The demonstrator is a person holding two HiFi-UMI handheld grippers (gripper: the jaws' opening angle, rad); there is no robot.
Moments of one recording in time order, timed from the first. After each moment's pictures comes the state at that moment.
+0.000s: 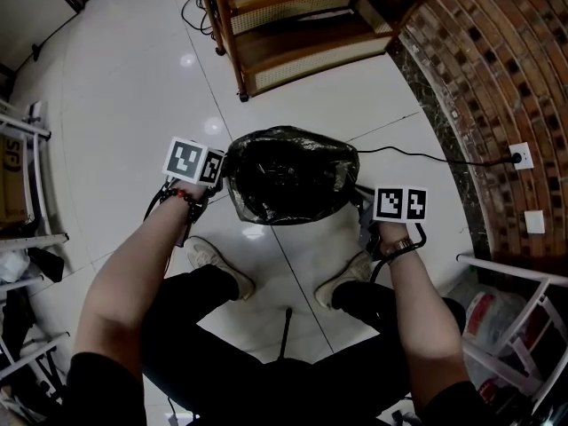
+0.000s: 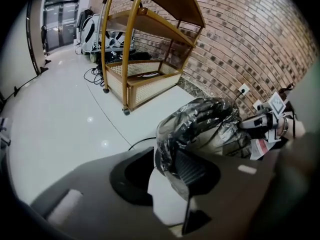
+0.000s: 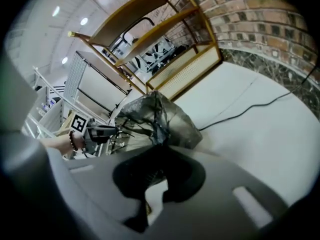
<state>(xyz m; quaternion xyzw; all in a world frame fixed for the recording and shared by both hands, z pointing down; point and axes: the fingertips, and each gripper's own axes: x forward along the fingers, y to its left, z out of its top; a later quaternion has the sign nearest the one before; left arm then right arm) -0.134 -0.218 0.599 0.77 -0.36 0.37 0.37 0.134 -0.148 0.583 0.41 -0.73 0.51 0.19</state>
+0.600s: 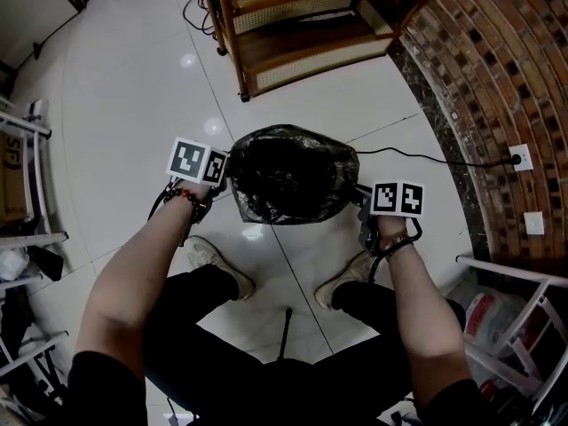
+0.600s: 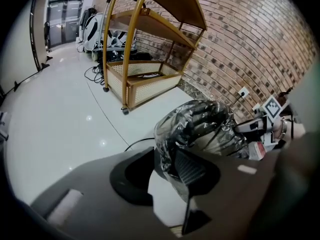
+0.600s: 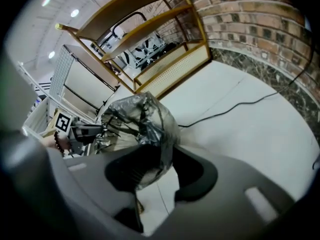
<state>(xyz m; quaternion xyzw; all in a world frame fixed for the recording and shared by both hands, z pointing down) -0.129 -0.216 0.601 0.77 -0.37 0.36 0.38 0.154 -0.148 0.606 0.45 -0.68 0.52 0.24</state>
